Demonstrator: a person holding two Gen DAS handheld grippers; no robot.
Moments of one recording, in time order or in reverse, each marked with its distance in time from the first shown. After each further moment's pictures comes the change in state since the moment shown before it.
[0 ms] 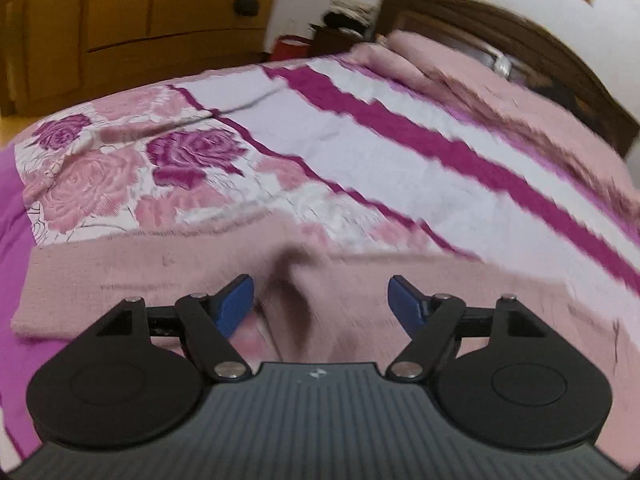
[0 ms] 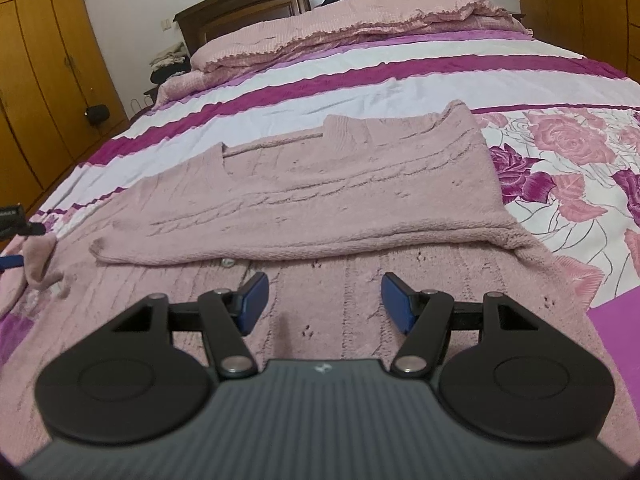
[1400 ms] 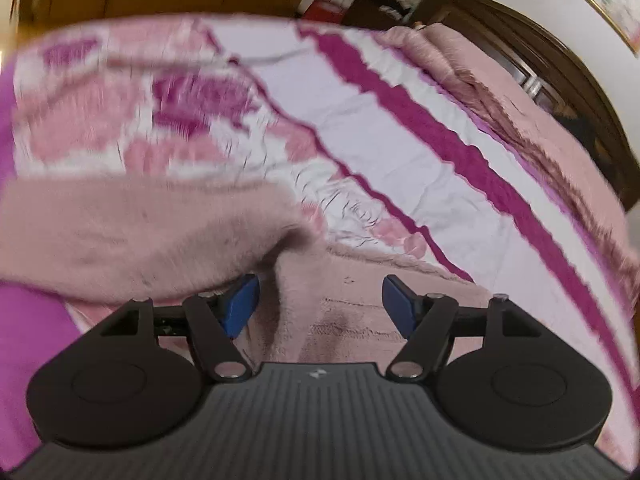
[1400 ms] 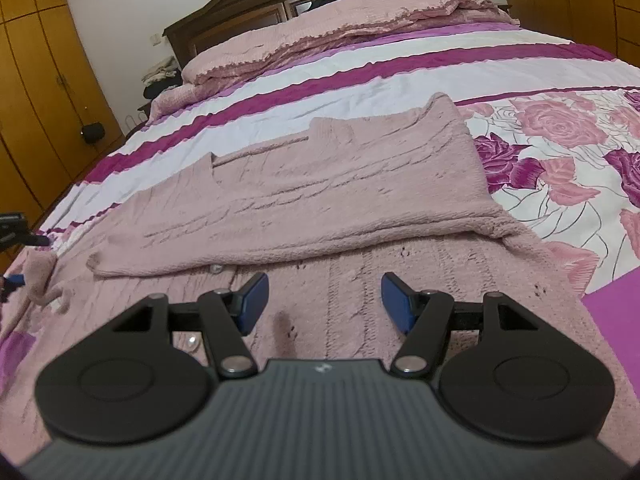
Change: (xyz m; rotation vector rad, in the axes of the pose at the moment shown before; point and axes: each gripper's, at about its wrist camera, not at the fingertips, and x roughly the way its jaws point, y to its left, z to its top) left arm 0.028 0.010 0.010 -0.245 0.130 -0.043; right arm 0.001 -0.013 -0.005 0.061 -0.016 0.009
